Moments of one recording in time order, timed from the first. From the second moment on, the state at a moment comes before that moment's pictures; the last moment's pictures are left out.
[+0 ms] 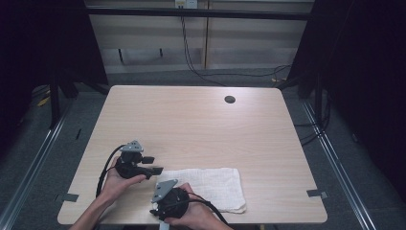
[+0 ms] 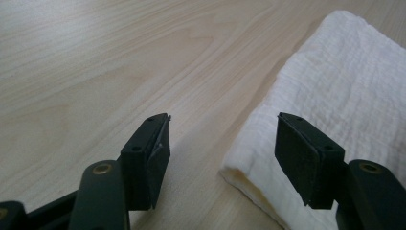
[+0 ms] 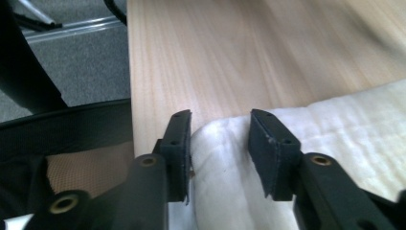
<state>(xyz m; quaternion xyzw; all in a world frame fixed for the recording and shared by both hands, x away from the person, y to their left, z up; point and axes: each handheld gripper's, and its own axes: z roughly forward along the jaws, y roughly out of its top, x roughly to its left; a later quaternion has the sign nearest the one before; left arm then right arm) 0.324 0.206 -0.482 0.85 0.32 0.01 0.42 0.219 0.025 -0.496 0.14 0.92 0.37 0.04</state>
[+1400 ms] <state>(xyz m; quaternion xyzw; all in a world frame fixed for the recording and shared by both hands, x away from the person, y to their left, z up) 0.320 0.191 -0.495 0.87 0.28 -0.04 0.39 0.231 0.019 -0.493 0.20 0.91 0.37 0.01</state>
